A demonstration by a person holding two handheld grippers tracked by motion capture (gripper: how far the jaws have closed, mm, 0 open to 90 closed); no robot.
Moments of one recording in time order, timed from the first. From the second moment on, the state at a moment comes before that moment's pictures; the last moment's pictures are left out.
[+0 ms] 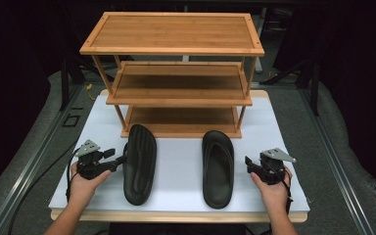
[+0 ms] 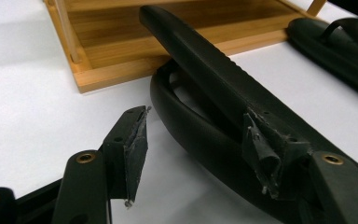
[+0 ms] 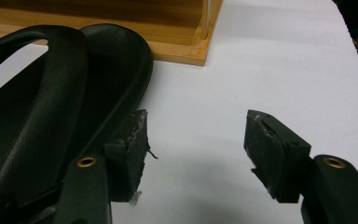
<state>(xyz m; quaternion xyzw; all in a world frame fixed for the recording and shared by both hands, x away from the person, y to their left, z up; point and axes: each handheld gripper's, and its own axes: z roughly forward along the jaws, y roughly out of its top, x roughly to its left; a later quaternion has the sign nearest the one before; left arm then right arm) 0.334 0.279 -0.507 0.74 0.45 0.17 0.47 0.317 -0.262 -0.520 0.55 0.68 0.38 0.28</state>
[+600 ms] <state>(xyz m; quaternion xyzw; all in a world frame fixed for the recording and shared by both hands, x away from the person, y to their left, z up) 0.338 0.240 -0.486 0.74 0.43 0.15 0.50 0.318 -0.264 -0.523 0.56 0.67 0.40 0.27</state>
